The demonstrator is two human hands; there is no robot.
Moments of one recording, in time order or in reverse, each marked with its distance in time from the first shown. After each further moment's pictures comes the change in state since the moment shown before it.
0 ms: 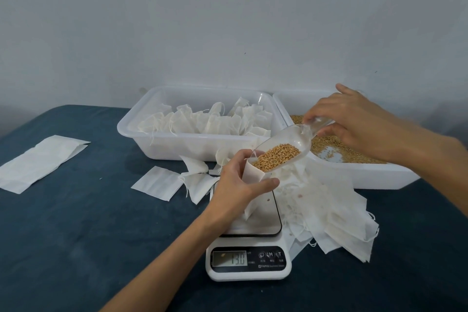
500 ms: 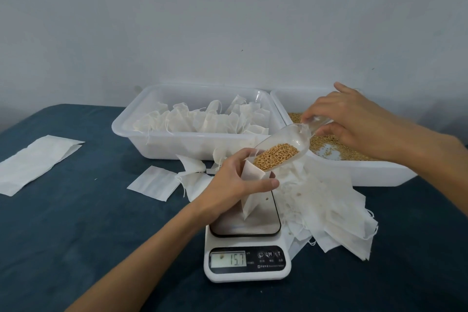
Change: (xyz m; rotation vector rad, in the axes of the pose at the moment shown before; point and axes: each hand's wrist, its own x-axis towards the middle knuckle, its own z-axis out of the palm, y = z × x) left_hand 0.009 0.007 -0.015 0.002 -0.210 -0.051; right_hand -0.001 0.001 0.003 -0.001 -0.003 -0.005
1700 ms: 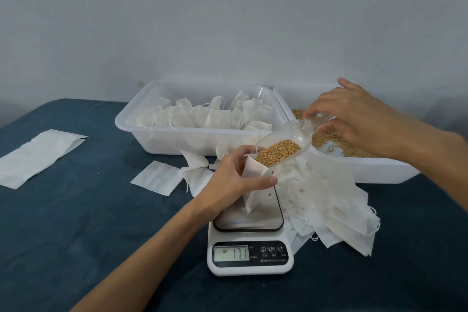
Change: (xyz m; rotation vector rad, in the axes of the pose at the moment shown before) left_hand -0.004 -0.003 -0.003 -0.038 0.043 0.007; right_hand 0.001 -0.006 -0.001 -0.018 0.001 0.017
